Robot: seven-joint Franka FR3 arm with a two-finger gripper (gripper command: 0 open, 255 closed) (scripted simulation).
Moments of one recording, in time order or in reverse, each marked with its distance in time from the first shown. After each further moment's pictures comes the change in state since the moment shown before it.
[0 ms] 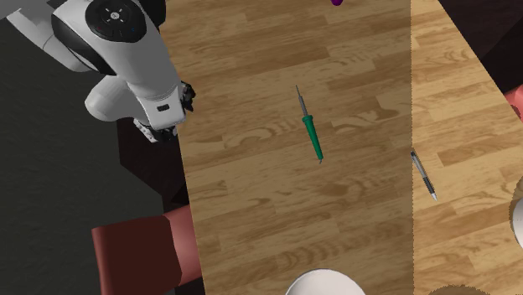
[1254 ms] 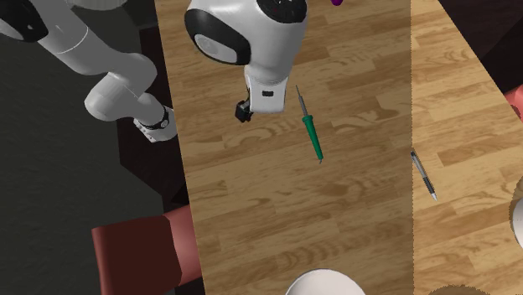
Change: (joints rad) arm -0.022 0.582 0.263 0.520 0.132 0.034 0.606
